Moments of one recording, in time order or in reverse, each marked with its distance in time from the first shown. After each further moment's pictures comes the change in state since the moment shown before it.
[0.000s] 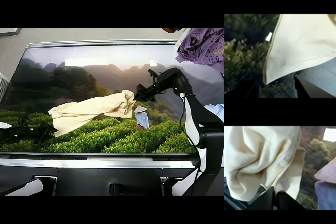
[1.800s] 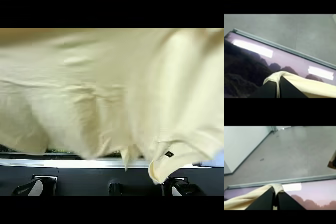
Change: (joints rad) left arm -0.108 0.491 1.153 0.439 -0.169 -0.433; right arm 0.001 0.940 0.306 -0.552 0.285 0.296
